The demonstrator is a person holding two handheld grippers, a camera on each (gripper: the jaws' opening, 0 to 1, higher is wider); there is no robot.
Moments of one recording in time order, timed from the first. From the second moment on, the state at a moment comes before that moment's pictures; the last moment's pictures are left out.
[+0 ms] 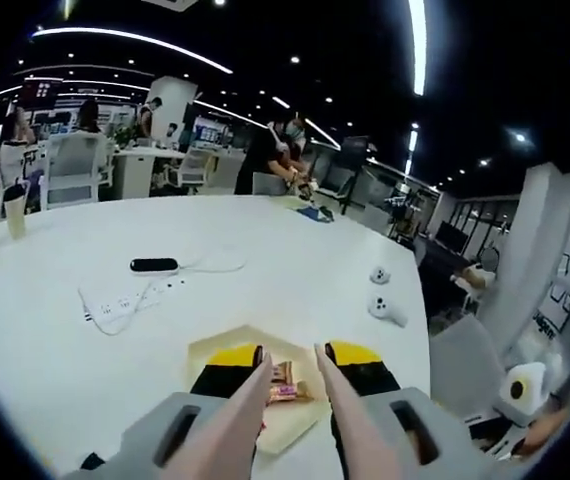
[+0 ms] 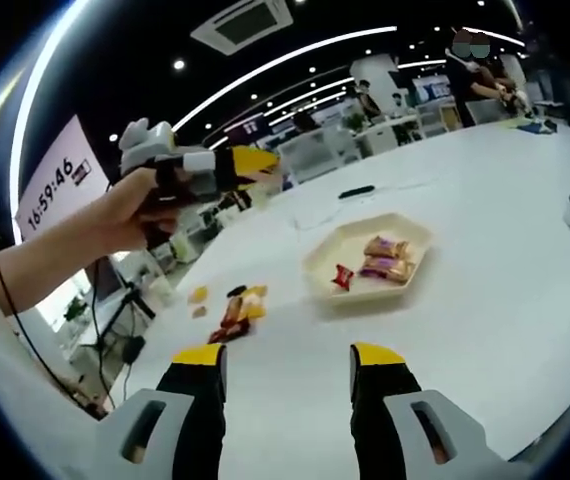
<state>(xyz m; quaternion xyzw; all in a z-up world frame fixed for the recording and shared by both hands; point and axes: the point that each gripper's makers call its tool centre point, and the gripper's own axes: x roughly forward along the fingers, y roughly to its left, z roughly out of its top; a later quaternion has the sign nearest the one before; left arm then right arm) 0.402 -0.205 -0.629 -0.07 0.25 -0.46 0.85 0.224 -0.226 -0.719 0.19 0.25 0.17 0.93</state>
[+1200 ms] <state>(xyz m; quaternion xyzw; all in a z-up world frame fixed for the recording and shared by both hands) 0.375 -0.176 -0.626 -0.06 0.22 -0.45 0.86 0.202 -0.204 -0.720 0.17 0.27 0.22 0.92</state>
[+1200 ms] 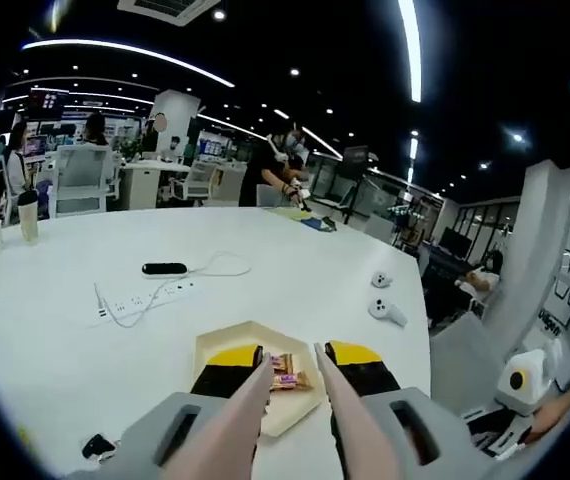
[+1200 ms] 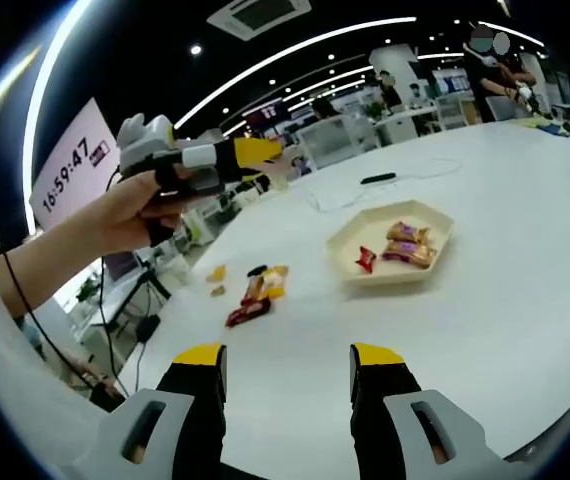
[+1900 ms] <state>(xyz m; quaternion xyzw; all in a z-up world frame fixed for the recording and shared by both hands) 0.357 -0.148 -0.625 -0.03 0.20 -0.45 0.87 0.192 -0.184 -0.716 0.16 0.27 0.24 0.92</state>
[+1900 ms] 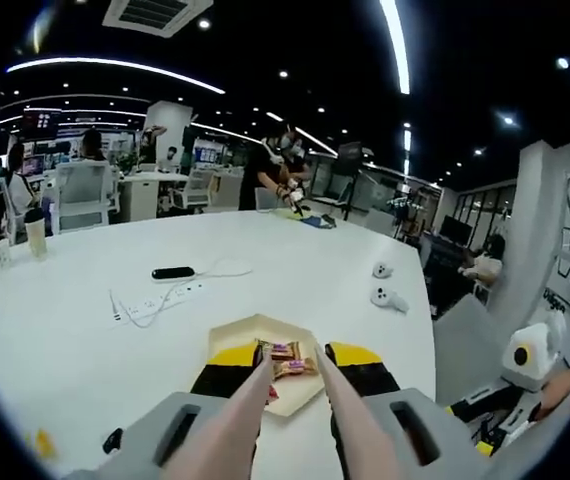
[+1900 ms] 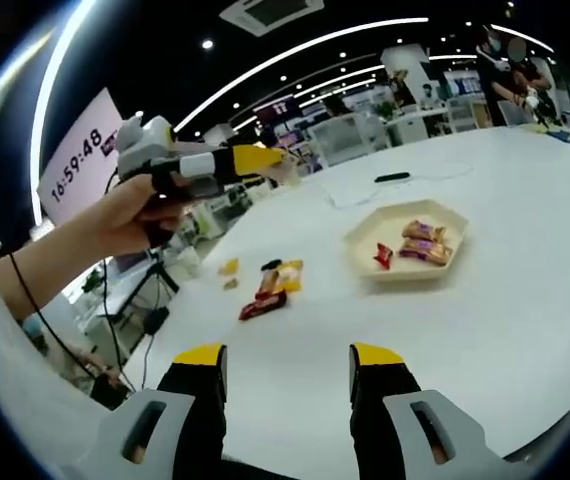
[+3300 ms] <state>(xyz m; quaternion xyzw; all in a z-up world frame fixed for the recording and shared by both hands) 0.342 -0.082 -0.624 -0.05 0.20 -0.41 0.89 0.194 -0.146 -0.715 0.14 0.27 0.27 0.91</state>
